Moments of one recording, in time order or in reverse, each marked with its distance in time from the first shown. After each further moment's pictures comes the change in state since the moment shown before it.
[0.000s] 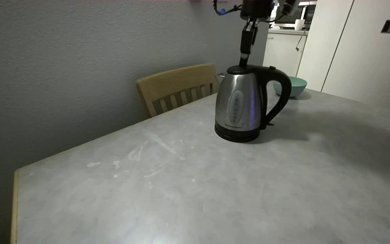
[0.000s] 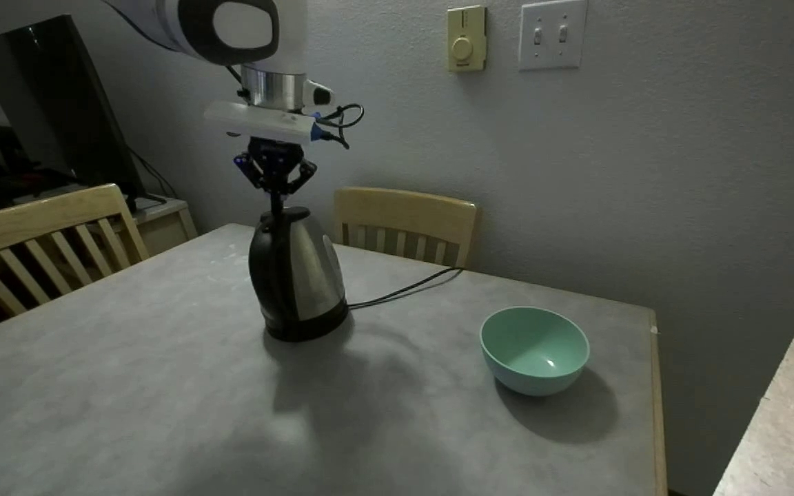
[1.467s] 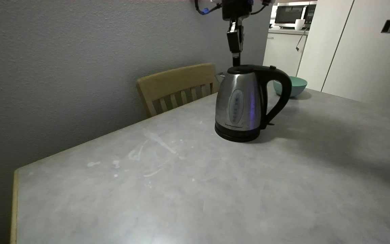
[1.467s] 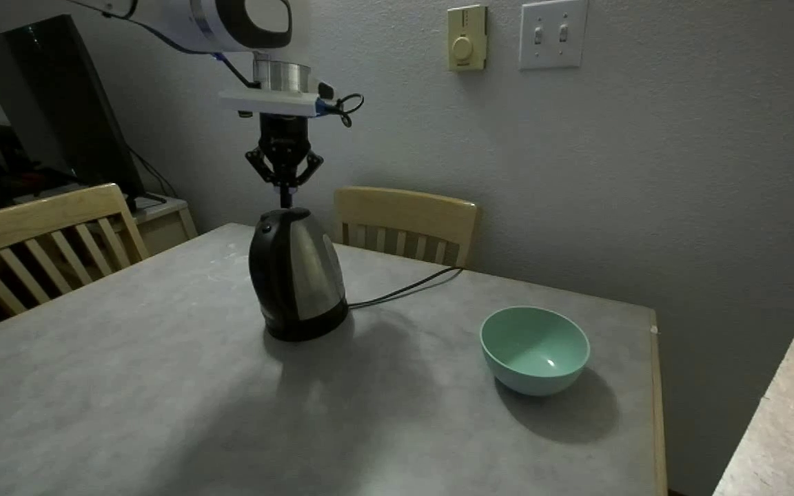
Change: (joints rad) arm 0.068 0.269 0.007 0.486 -0.219 -0.344 0.164
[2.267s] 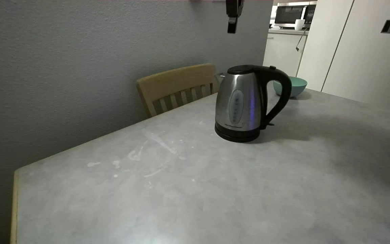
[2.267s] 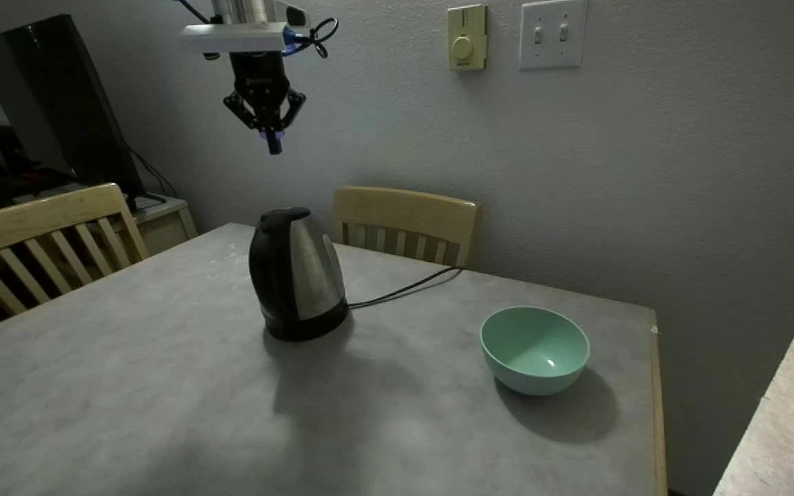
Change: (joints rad) arm 0.014 -0.241 0.001 -0.206 0.004 0.183 0.023
